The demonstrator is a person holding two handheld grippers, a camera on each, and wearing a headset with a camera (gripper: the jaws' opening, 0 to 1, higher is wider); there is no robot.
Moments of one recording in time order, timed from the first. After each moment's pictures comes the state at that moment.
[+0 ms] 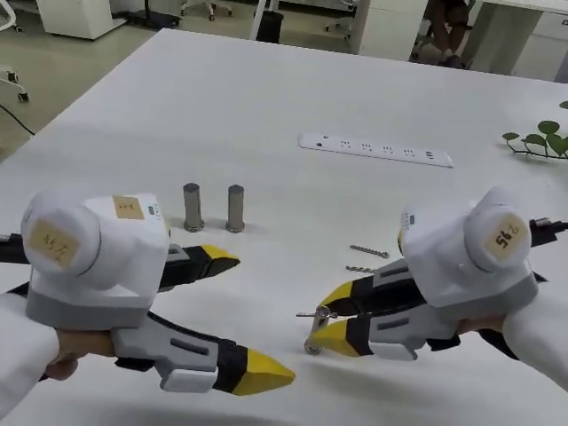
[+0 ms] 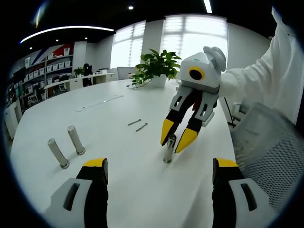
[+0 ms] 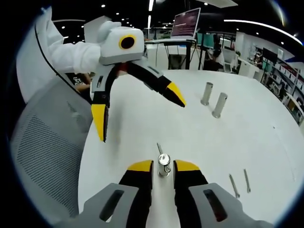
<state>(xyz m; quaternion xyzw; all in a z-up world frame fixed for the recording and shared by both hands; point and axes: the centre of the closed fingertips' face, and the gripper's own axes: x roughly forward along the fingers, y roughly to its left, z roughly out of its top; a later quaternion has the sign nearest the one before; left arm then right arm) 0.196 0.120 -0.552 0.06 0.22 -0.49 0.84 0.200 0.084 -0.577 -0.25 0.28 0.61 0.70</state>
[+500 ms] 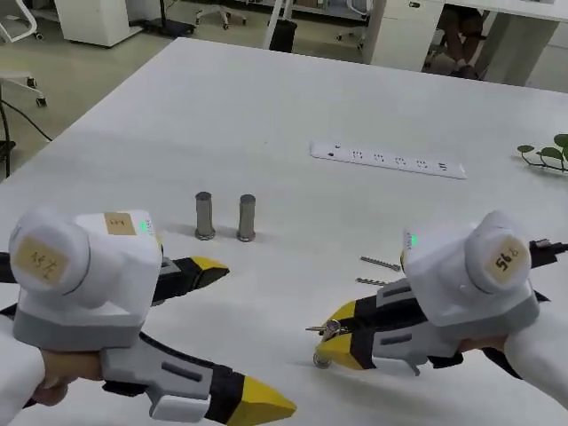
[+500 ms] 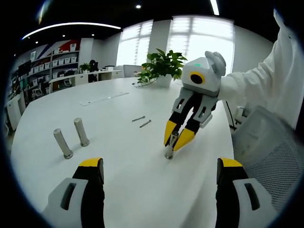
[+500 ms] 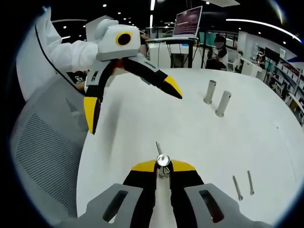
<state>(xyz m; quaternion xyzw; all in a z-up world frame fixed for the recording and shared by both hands) 0.189 0.133 -0.552 0.04 0.23 -0.47 0.85 0.199 0.085 -0.584 -0.25 0.29 0.62 0.69</state>
